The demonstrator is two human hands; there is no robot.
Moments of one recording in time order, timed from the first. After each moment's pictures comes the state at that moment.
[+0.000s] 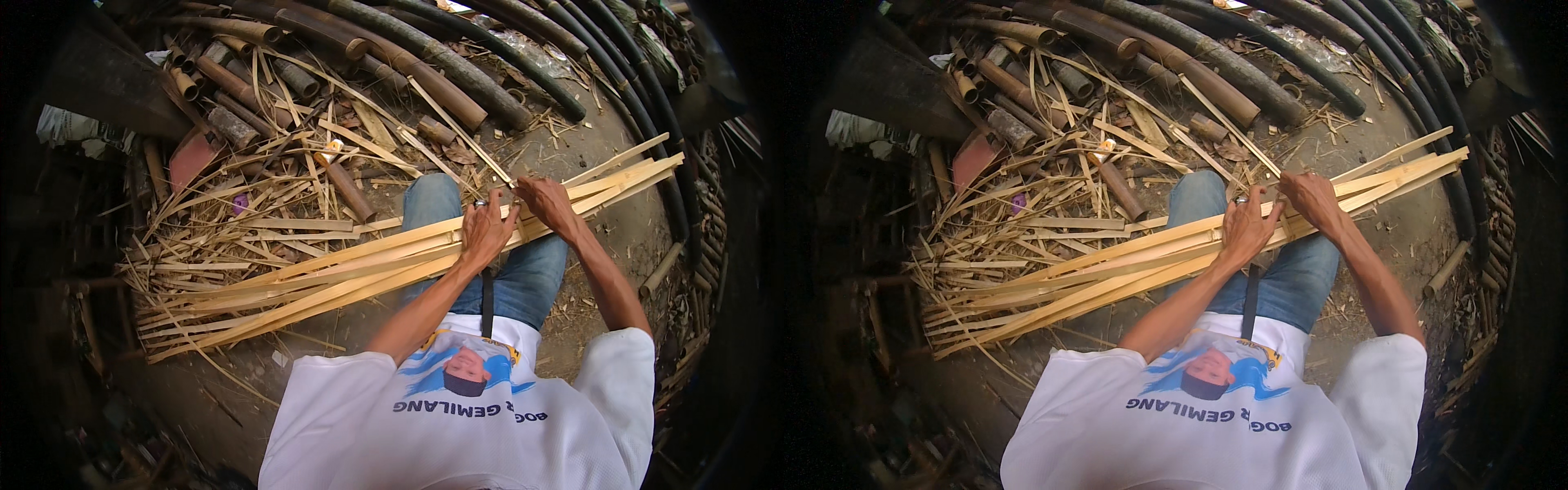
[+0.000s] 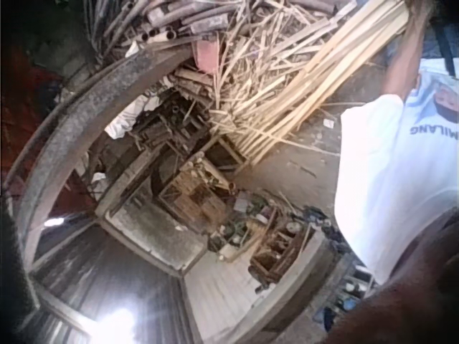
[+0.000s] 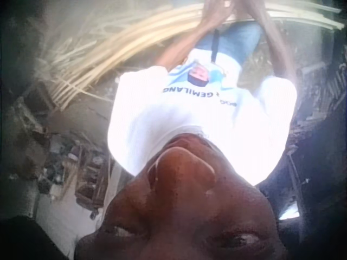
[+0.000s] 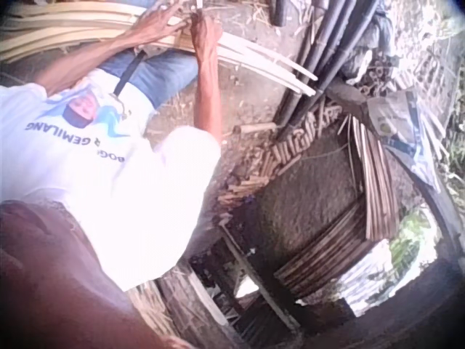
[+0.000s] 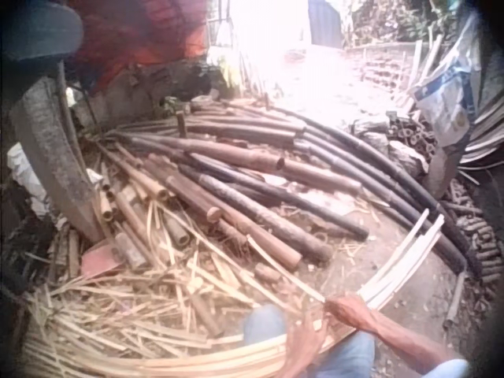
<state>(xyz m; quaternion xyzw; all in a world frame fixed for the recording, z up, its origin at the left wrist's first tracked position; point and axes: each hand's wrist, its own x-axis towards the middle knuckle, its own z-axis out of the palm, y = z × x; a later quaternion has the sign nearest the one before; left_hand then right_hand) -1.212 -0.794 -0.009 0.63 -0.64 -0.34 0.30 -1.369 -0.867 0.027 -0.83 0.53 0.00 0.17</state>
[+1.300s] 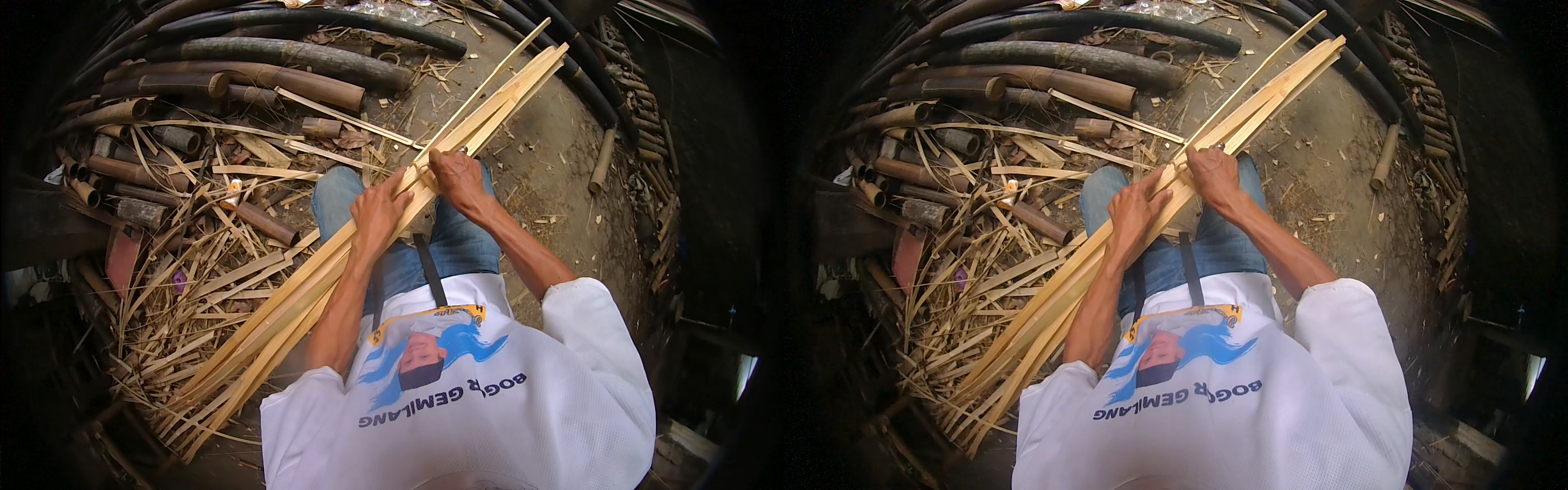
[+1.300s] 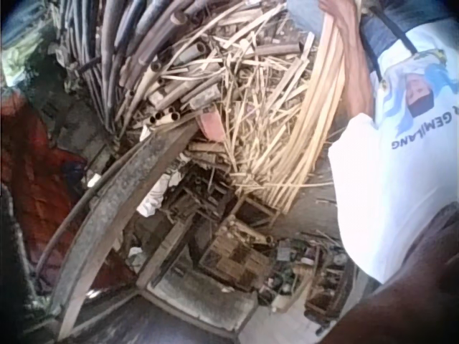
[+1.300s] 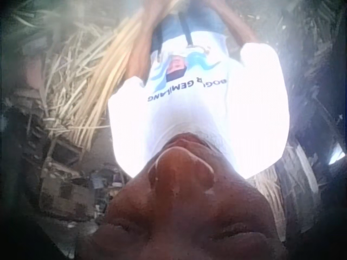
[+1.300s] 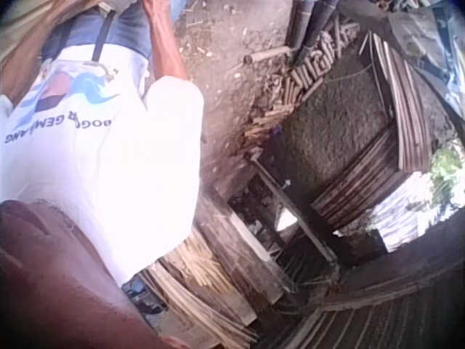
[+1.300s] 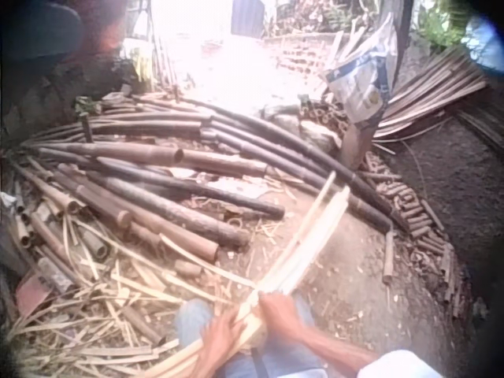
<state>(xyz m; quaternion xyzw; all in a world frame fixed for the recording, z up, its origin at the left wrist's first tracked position) -1.173 -0.801 -0.012 0.55 -0.72 -0.36 0.22 -1.361 -0.804 0.022 -0.74 0.66 -0.08 0.04</state>
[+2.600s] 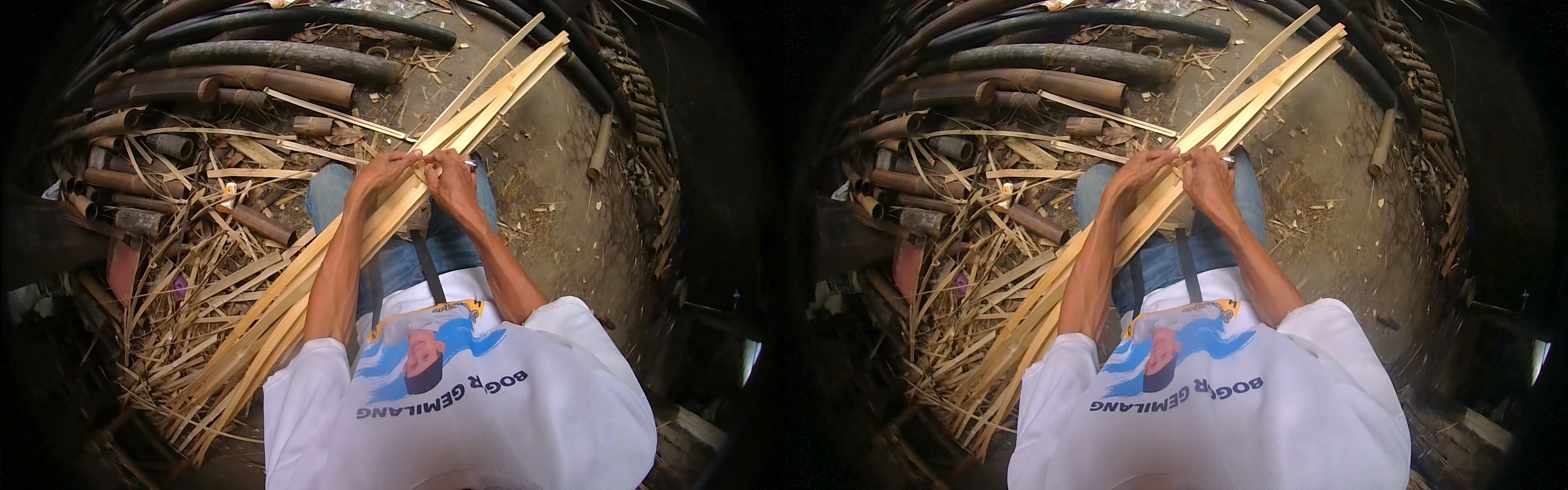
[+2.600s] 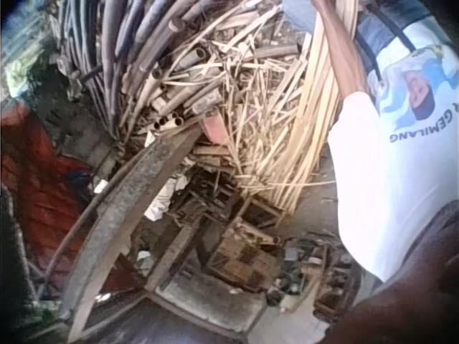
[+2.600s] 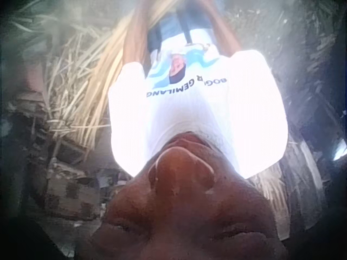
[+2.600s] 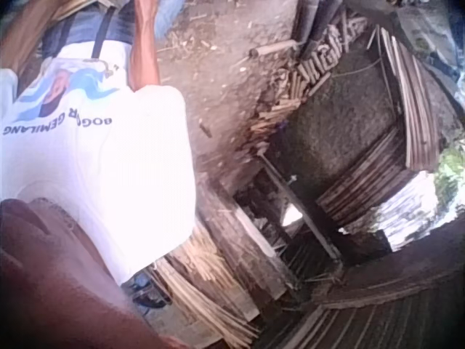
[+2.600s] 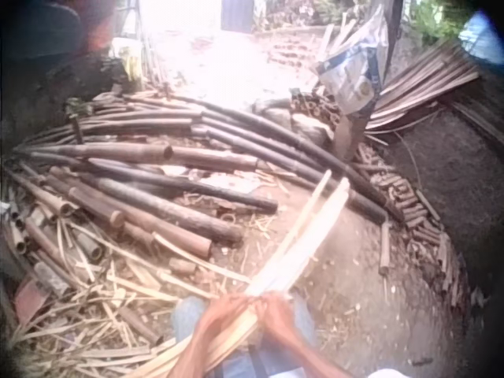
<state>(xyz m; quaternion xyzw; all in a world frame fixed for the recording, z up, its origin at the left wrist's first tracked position) -1.203 -0.866 -0.029 0.44 -0.54 -0.71 0.09 -1.352 -0.774 -0.003 -0.58 0.77 -0.25 0.08</state>
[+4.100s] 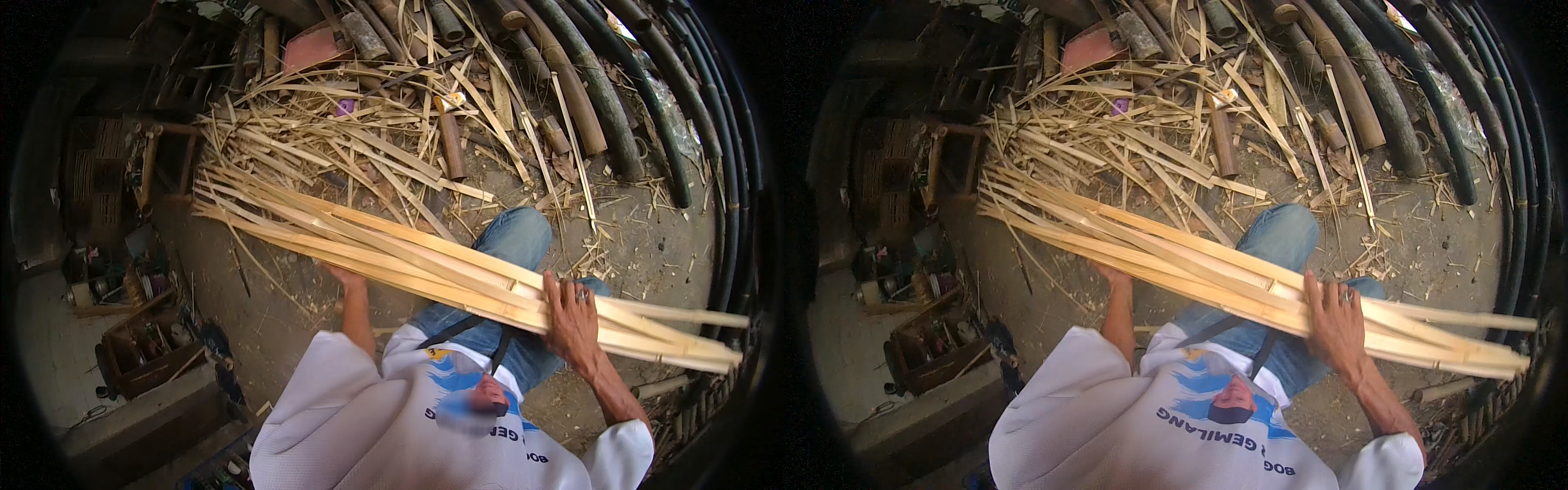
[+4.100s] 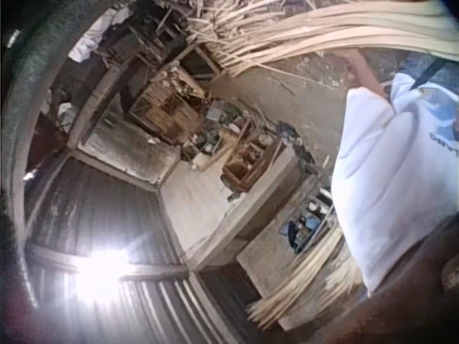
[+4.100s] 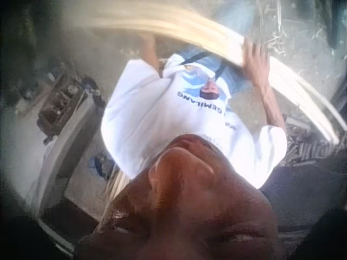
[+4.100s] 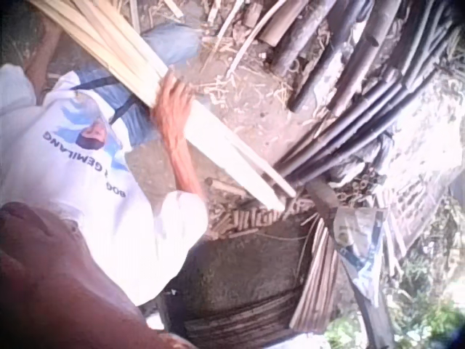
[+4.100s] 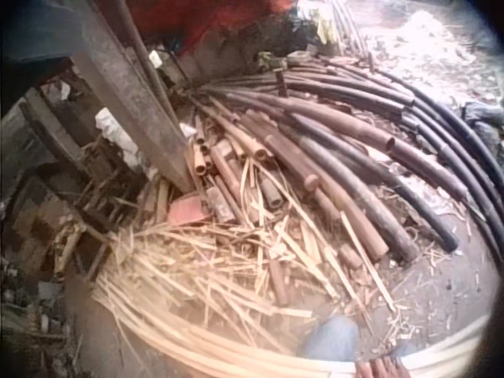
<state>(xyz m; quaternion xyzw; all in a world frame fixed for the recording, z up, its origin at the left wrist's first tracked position) -0.938 -0.490 -0.093 0.33 0.14 -0.34 0.87 -1.356 -0.778 0.124 -0.93 0.29 0.14 0.19</state>
